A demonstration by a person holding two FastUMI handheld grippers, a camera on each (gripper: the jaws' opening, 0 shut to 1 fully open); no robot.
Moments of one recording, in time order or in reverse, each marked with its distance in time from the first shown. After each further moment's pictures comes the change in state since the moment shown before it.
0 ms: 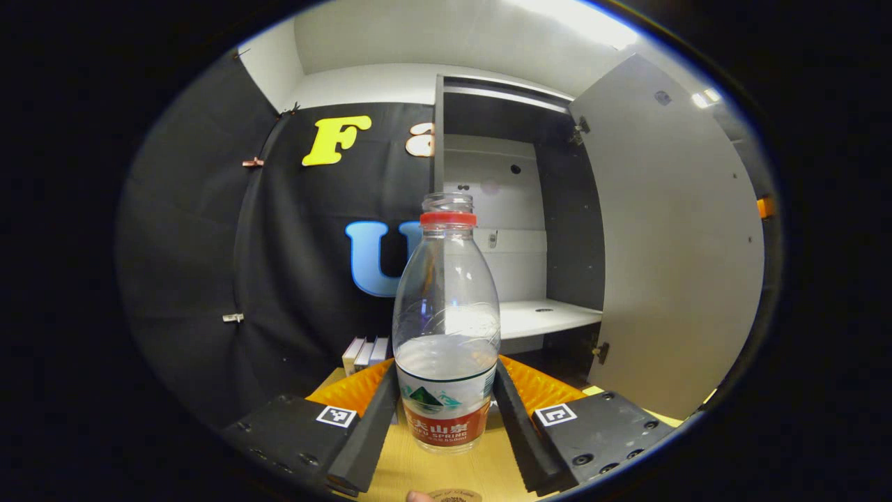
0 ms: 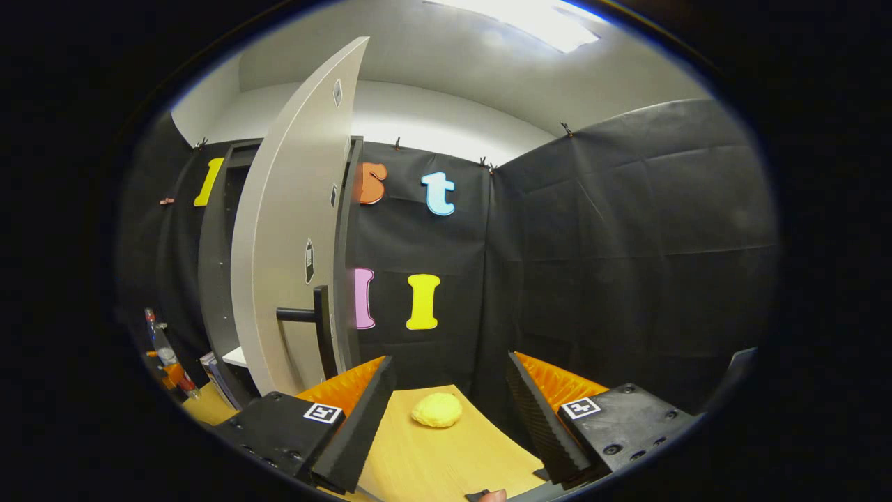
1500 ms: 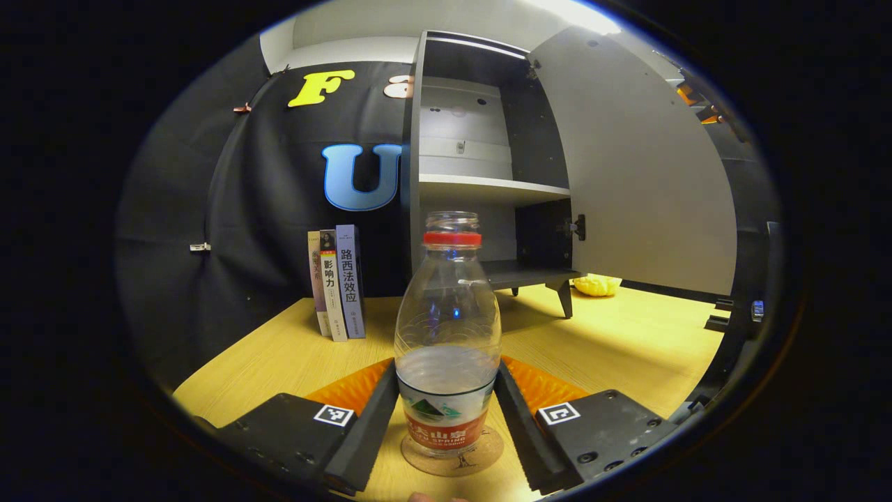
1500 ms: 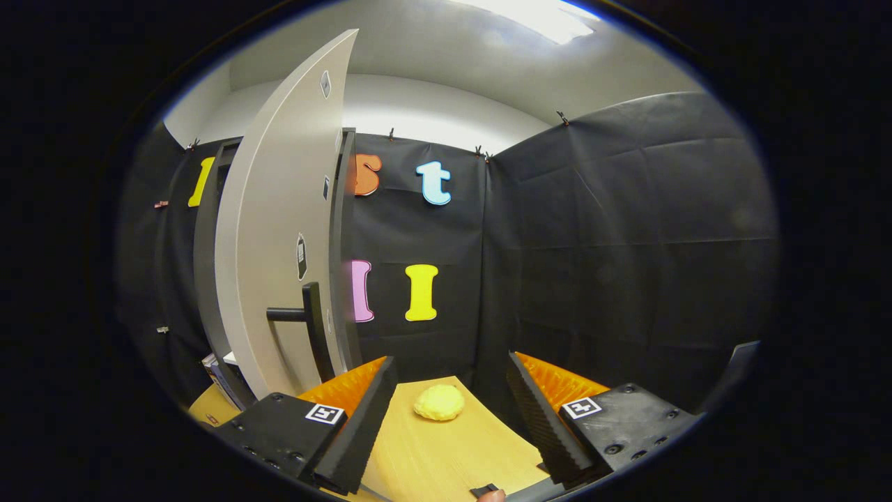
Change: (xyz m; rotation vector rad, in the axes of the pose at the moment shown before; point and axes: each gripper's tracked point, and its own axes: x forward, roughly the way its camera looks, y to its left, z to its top) left arm -0.026 -0.021 -0.241 0.022 0.135 -0.145; right arm 0.006 -0.001 -0.006 0.005 0.047 -0.015
